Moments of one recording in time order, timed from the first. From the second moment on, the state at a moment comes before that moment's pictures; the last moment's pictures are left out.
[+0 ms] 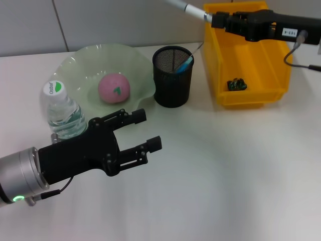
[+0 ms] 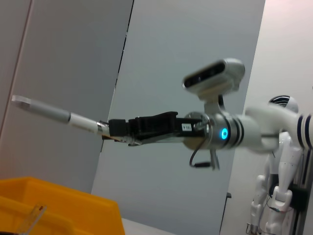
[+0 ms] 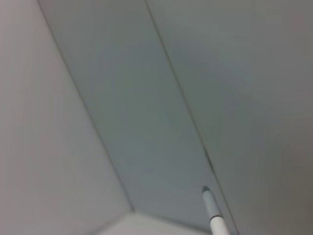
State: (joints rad) left arm -0.43 -2.05 1.39 0.44 -2.00 -1.54 2.10; right arm 0.65 2.07 -0.57 -0.90 -1.91 -1.53 1.82
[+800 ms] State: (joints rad) left arm -0.43 -2.06 1.39 0.43 -1.95 -1.48 2.11; right arm 0.99 2.00 -0.74 -1.26 -2.58 -1.75 2.47
